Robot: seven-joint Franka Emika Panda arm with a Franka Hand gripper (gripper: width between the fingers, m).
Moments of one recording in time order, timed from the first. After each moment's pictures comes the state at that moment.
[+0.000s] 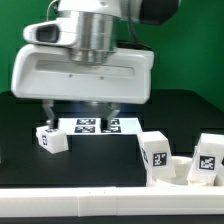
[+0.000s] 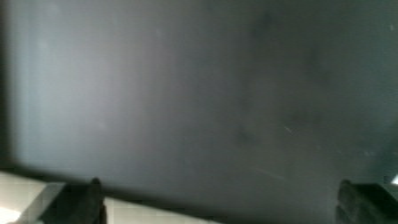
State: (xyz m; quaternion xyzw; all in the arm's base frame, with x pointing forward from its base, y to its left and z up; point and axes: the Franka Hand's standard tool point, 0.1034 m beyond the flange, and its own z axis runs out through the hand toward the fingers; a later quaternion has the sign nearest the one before) arm 0.567 -0.083 0.082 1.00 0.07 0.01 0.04
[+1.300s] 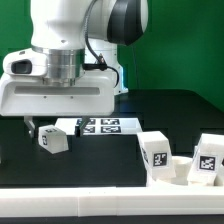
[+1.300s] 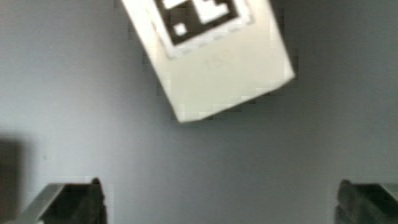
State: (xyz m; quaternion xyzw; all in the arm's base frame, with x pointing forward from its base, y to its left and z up) arm 0.489 -0.111 0.038 1.00 0.07 -0.04 0.04
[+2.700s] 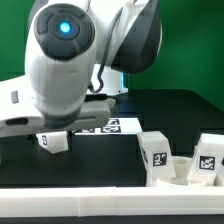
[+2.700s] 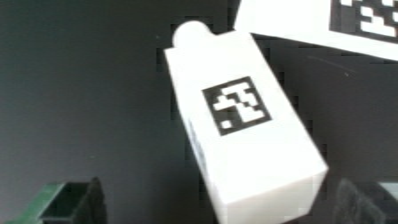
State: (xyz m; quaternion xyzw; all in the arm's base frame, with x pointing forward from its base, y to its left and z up) arm 0.472 -0.126 0.026 0.91 0.12 -0.40 0.06
